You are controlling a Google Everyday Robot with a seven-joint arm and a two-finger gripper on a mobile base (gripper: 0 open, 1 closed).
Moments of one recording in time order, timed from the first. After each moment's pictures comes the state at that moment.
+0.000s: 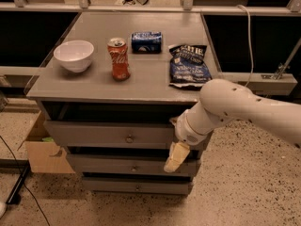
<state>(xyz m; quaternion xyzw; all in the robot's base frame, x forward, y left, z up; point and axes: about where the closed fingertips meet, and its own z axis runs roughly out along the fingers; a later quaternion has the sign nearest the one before) 0.504 -0.062 0.665 -0.63 0.74 0.16 0.19</state>
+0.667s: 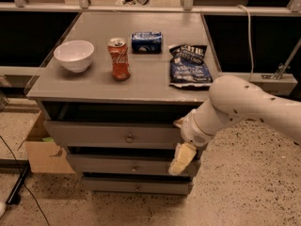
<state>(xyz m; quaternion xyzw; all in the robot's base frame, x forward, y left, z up) 0.484 -0.072 0.683 -0.62 0.74 0.18 0.19</state>
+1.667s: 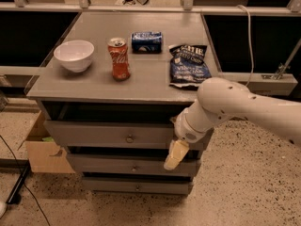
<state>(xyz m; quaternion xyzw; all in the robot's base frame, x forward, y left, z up) 0.514 -0.065 0.661 -0.62 0.75 0.15 0.19</state>
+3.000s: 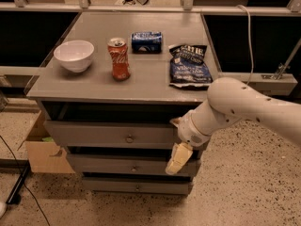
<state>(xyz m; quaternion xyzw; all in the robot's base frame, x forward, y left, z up) 0.491 -0.062 0.676 -0.62 0.73 0.20 0.20</state>
